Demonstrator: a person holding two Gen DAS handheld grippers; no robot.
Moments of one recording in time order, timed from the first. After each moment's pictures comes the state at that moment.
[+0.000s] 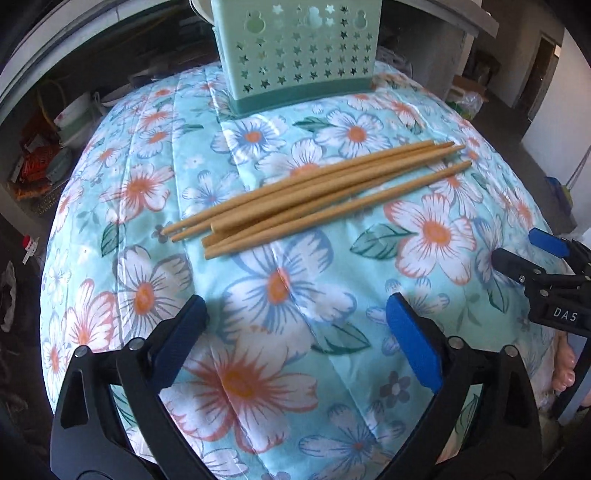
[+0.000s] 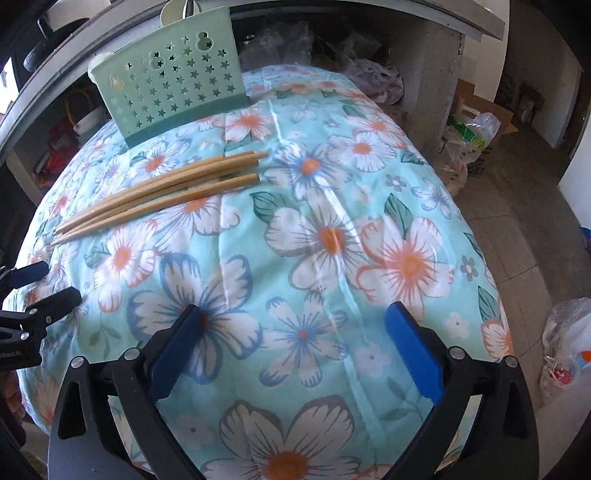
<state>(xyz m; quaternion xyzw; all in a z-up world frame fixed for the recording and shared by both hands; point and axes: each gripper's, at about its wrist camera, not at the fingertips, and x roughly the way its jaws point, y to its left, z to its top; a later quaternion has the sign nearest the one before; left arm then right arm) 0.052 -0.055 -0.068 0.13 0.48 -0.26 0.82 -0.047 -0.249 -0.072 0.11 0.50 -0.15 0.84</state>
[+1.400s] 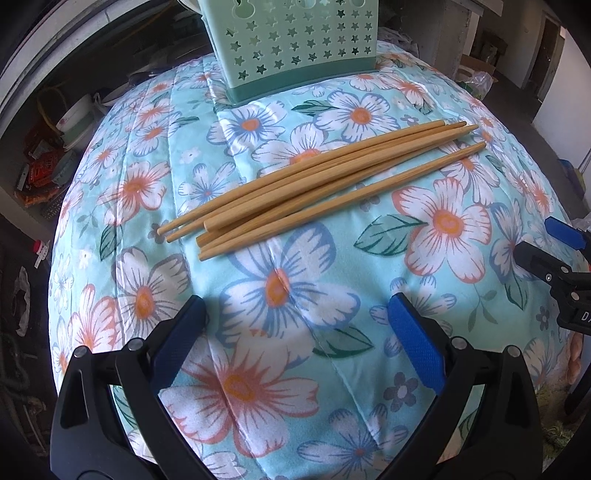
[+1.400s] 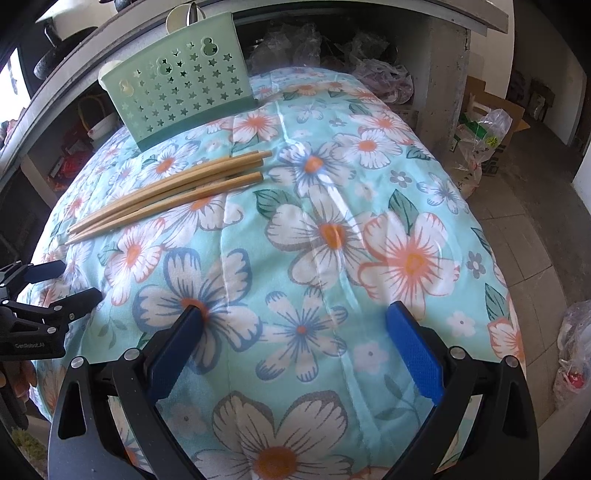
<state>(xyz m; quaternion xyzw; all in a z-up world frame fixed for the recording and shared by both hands) 0.058 -0.070 -0.076 0.17 0.49 -0.24 0.82 -0.052 -0.256 -0.074 0.13 0.49 -0.12 0.85</state>
